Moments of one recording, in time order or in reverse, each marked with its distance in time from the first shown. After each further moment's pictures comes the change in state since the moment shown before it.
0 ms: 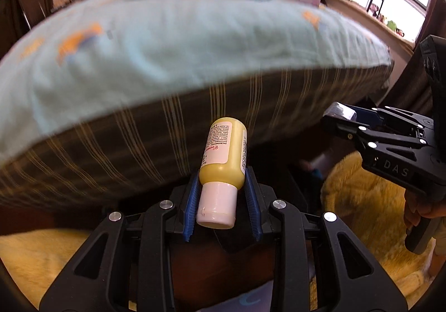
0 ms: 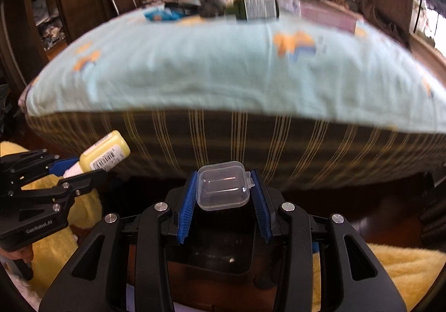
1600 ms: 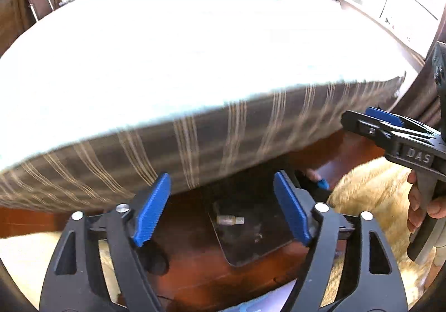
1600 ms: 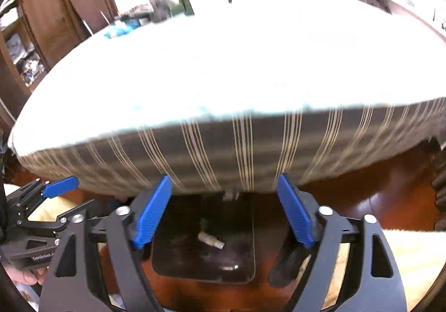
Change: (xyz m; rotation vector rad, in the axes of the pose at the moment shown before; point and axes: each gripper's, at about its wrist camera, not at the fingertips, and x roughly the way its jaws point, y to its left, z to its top) left arm -0.002 0.008 0.027 -0.050 -0.034 0.051; right arm -0.018 -0.065 0.038 0.154 -0.063 -0.004
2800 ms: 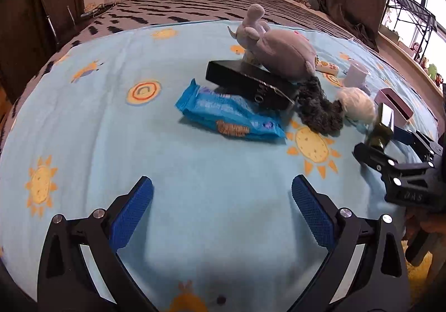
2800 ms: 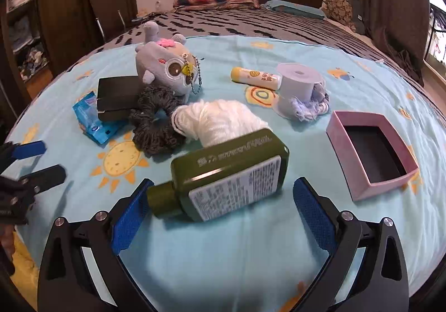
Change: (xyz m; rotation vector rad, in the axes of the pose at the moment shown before) left arm 0.044 0.085 0.185 -0.072 -0.061 0.107; right arm 0.094 0.039 0.162 -0.192 -0.057 -0.010
